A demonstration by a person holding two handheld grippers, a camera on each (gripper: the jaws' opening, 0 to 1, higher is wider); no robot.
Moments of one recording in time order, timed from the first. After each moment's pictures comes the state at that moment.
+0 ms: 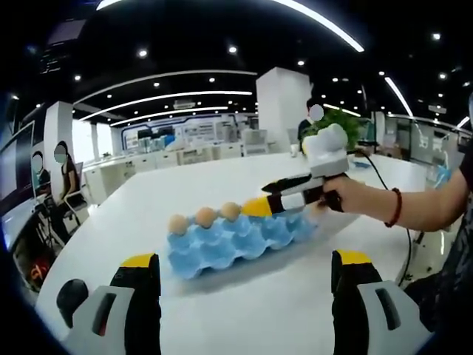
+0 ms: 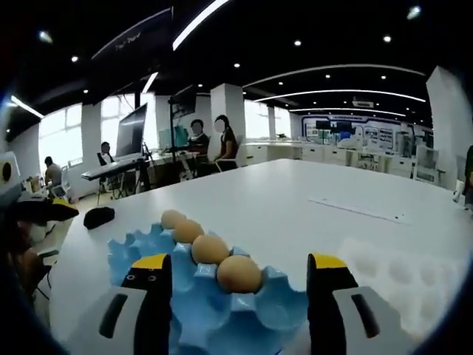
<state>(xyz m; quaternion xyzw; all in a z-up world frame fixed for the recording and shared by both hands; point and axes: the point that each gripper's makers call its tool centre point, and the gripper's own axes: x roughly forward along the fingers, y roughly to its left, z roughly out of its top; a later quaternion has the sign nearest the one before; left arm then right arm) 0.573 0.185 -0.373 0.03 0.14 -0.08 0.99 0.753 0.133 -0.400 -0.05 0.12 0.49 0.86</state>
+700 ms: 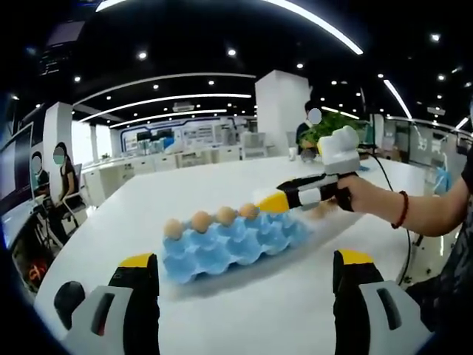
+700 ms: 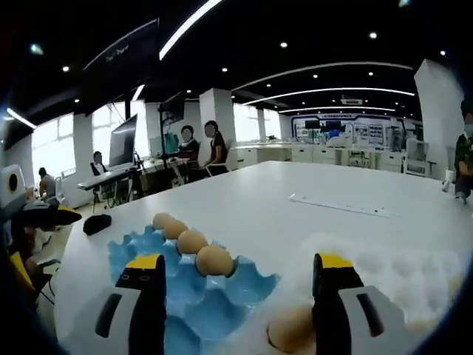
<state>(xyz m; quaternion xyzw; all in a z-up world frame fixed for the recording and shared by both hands) 0.574 0.178 -0.369 0.03 0.14 -0.08 0.99 0.761 0.084 -0.385 -0.03 0.11 0.45 0.89</state>
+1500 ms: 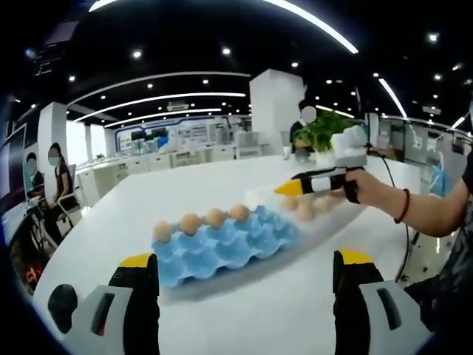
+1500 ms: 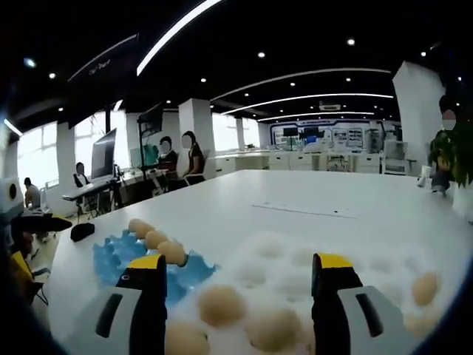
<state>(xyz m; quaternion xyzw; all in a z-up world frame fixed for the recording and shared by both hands) 0.581 0.163 -0.372 0.03 0.14 -0.10 0.98 0.788 0.017 -0.380 0.00 0.11 0.41 0.91</state>
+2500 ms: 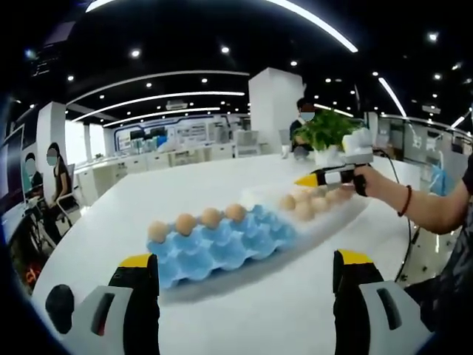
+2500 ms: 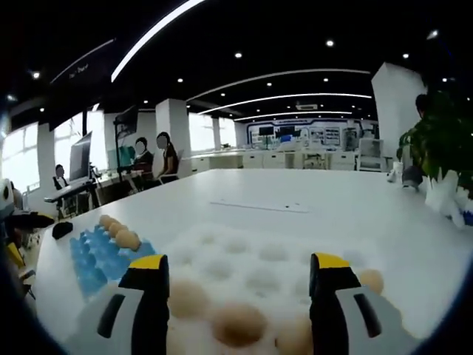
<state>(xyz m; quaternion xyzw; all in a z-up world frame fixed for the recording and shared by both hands) 0.584 0.159 -0.373 0.03 0.14 -0.10 0.98 0.817 -0.067 -0.387 0.00 0.12 0.34 0.93</state>
